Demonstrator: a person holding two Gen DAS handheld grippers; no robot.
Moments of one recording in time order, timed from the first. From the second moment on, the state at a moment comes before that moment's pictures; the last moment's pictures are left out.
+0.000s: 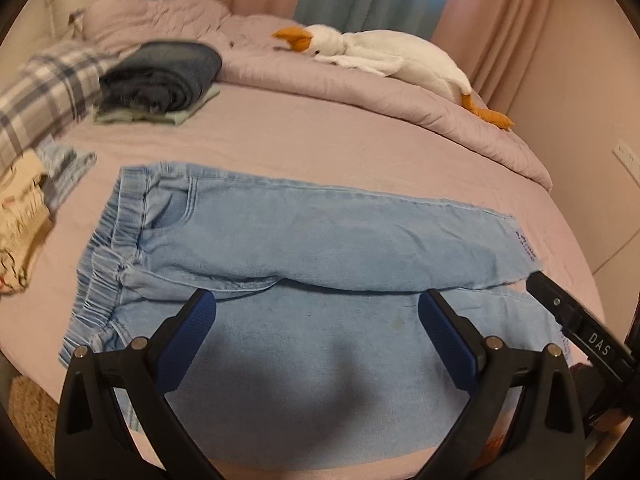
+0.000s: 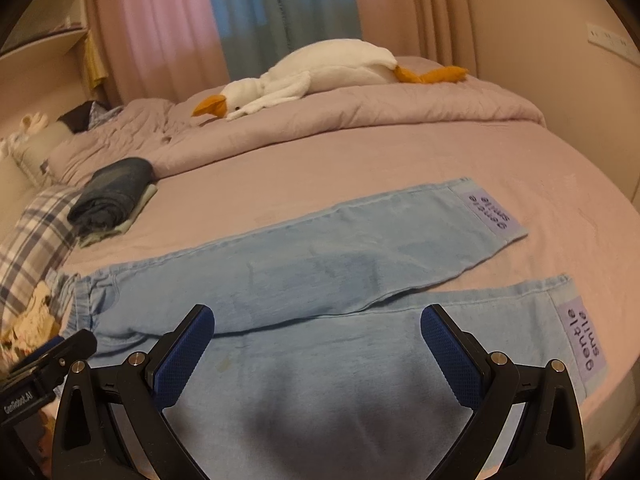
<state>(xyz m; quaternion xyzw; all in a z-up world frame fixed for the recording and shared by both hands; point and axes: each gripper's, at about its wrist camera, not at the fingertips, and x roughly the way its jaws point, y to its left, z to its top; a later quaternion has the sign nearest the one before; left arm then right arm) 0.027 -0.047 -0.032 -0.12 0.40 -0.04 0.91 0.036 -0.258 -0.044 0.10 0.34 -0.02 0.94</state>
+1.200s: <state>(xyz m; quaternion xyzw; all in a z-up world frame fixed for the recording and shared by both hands) 0.130 0.018 -0.061 -0.26 0.46 0.01 0.85 0.267 -0.340 -0.117 0.19 0.45 -0.18 0.85</state>
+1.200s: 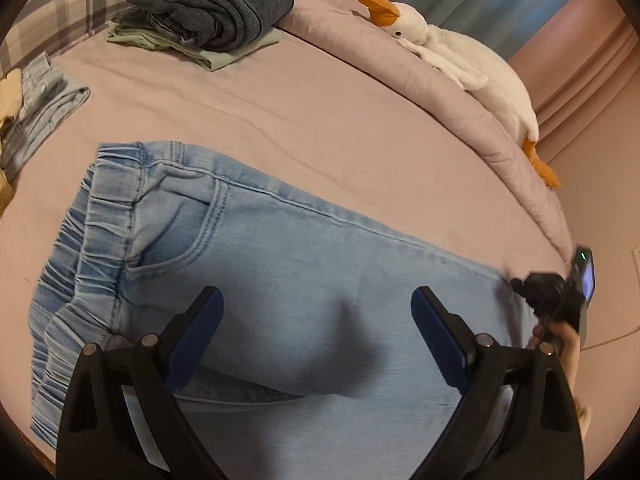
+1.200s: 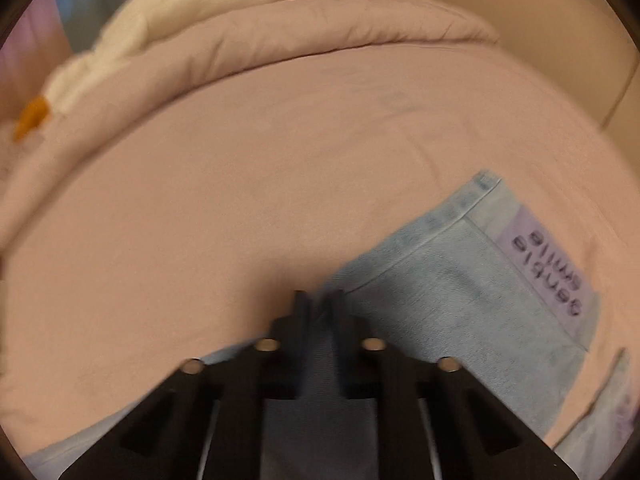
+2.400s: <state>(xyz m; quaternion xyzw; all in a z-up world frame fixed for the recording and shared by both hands) -0.008 0.000 -0.041 -0.34 0.44 -0.14 0.82 -0.034 -0.391 -0.042 0.37 0.25 -0.04 0.90</state>
